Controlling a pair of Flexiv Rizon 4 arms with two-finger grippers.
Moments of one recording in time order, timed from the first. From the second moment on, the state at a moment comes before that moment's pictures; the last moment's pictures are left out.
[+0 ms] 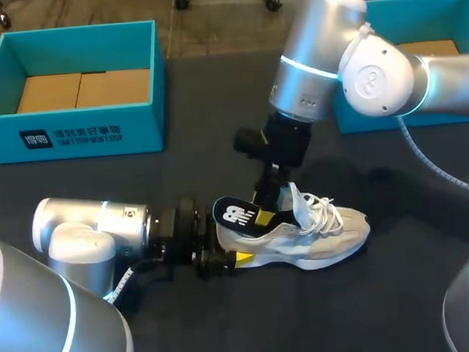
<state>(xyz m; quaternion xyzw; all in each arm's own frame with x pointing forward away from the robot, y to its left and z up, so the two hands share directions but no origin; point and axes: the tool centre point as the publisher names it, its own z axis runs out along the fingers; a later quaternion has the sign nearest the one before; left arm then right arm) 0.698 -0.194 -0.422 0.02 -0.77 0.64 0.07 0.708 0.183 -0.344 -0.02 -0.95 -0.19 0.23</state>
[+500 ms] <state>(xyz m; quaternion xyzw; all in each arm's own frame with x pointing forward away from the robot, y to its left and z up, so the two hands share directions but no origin) 0.698 -0.194 -0.422 0.02 -0.77 0.64 0.07 0.688 0.190 -0.352 -0.02 -0.94 -0.20 0.27</state>
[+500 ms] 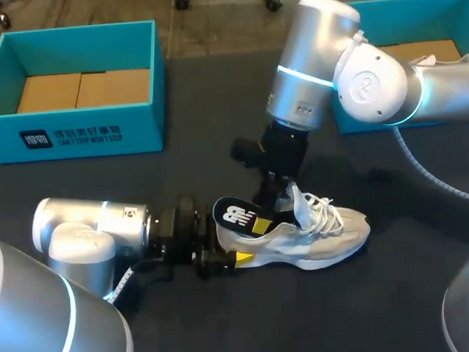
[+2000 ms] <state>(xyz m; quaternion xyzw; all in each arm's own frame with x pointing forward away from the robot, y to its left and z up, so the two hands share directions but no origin) 0.698 -0.194 -0.422 0.02 -0.77 0.64 0.07 0.702 0.234 -0.279 0.02 -0.92 -0.32 0.21</state>
